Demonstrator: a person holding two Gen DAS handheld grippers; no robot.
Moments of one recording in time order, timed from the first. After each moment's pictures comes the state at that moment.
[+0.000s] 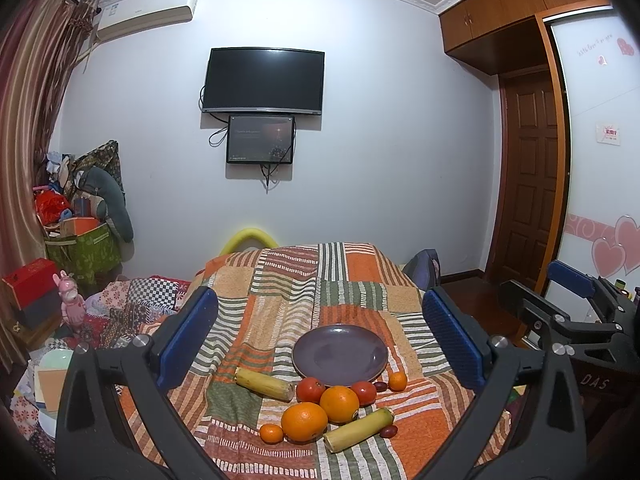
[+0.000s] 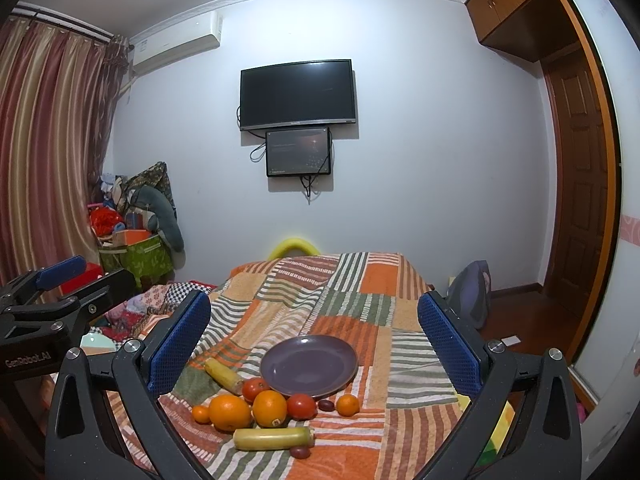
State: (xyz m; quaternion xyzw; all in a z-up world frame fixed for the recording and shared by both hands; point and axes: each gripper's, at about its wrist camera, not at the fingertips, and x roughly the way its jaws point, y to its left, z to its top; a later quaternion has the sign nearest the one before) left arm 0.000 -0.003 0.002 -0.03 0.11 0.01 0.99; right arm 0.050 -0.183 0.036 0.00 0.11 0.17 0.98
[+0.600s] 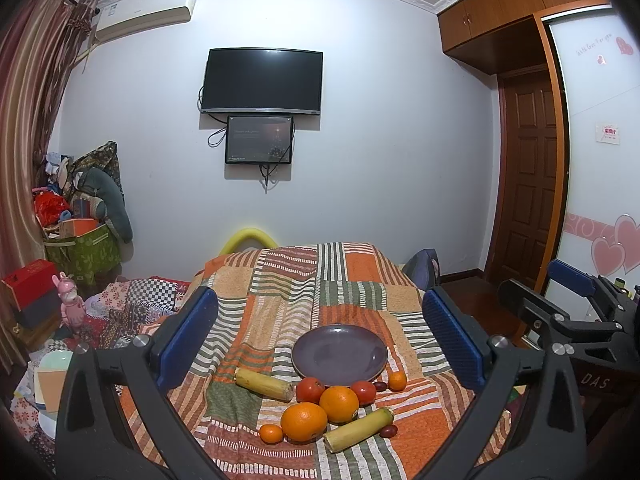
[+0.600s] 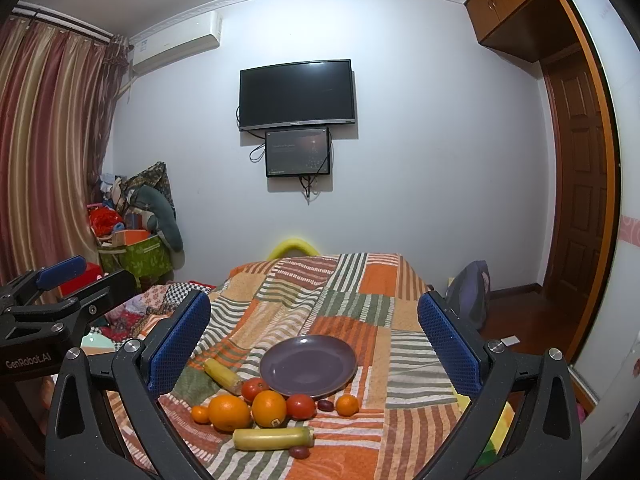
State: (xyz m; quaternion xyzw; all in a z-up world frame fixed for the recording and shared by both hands) left arm 0.001 -0.003 0.002 -0.02 0.11 0.01 0.99; right arm 0.049 -0.182 0.037 0.00 0.11 0.17 0.98
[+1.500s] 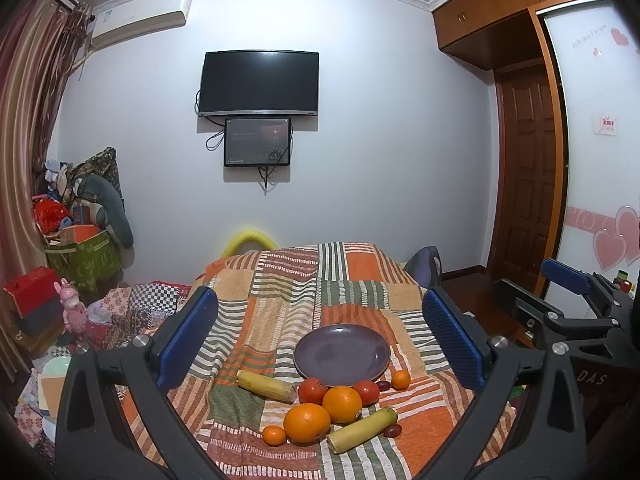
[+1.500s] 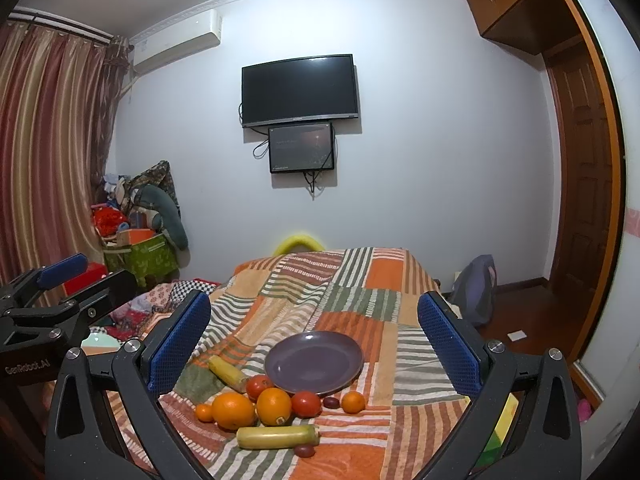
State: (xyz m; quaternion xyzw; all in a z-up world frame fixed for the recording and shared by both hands) left arm 0.002 -0.008 0.000 -0.01 0.11 0.00 0.99; right arm 0.052 -0.182 0.035 0.01 0.12 0.18 0.98
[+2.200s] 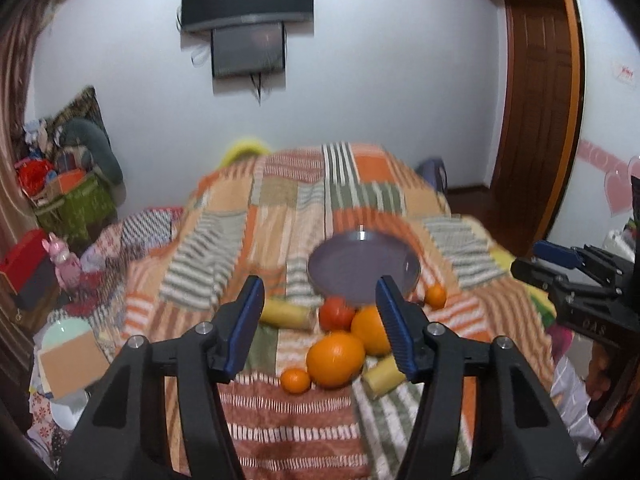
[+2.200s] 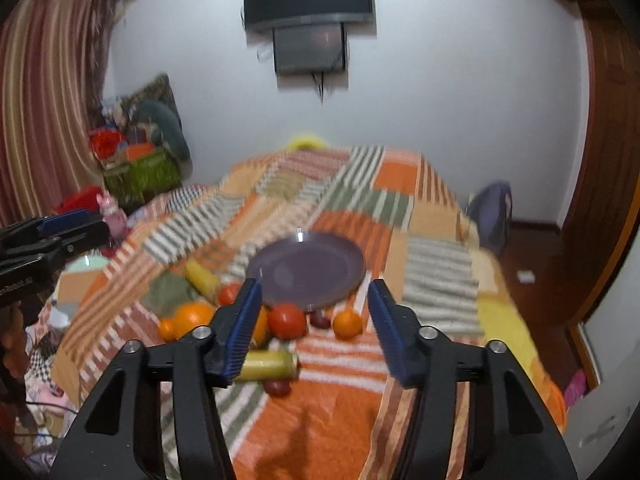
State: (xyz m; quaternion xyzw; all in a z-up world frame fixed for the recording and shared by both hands) left arm 0.076 0.033 -0.082 0.01 0.29 -0.01 0.96; right arm 0.112 -0.188 -0.048 -0.03 0.30 0.21 0.93
